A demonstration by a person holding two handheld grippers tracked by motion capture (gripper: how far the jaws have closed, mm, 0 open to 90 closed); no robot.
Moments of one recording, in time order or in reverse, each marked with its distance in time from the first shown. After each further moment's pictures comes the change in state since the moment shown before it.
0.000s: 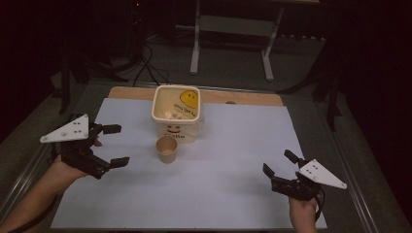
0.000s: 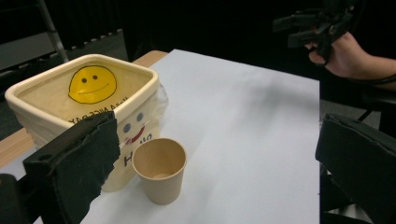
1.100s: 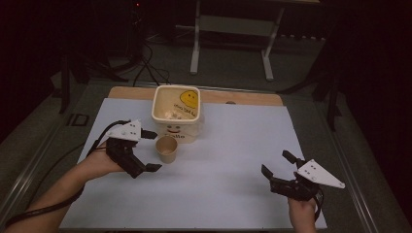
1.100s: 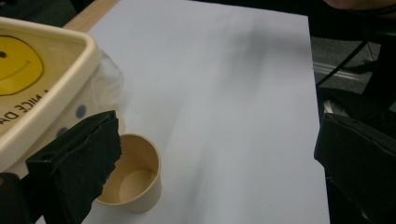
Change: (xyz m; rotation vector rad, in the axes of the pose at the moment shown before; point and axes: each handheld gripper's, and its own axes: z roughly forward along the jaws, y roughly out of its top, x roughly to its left) left arm 0.001 0.006 0.089 0.257 -0.149 0.111; right arm 0.002 -0.001 0.002 0.007 0.027 -0.012
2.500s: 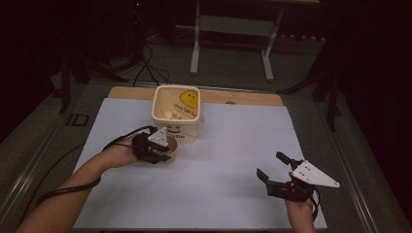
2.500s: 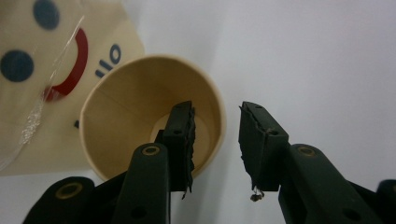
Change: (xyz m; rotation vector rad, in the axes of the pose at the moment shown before) left arm 0.039 -0.027 0.078 0.362 0.064 0.087; right arm 0.005 -0.003 0.005 0.014 0.073 -0.037
